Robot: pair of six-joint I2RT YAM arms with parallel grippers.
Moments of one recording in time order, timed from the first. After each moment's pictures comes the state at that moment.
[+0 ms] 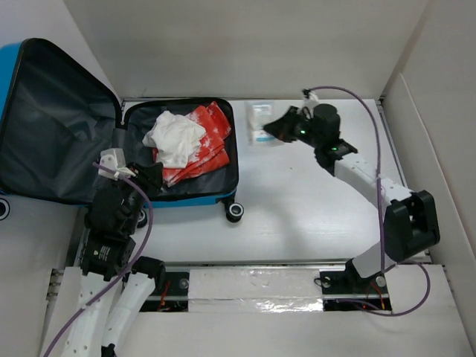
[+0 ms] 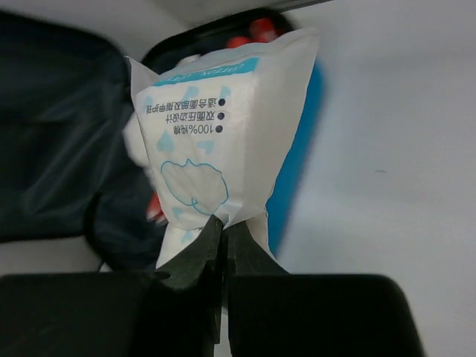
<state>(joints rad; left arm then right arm) -0.25 0.49 0.80 -0.41 -0.08 -0.46 0.29 1.52 1.11 0.16 -0.38 0.65</state>
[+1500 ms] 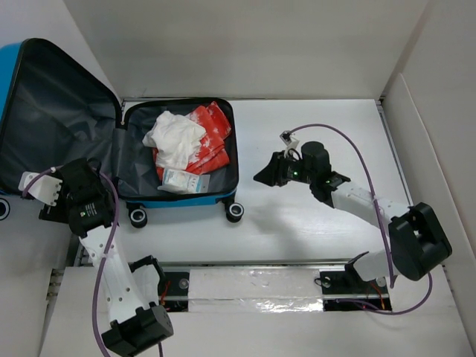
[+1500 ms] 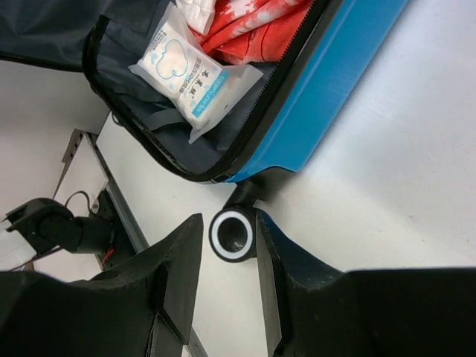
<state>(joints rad) 0.46 0.80 0.98 -0.78 -0.70 -0.72 0.52 1.40 0.80 0.25 -0.53 0.55</state>
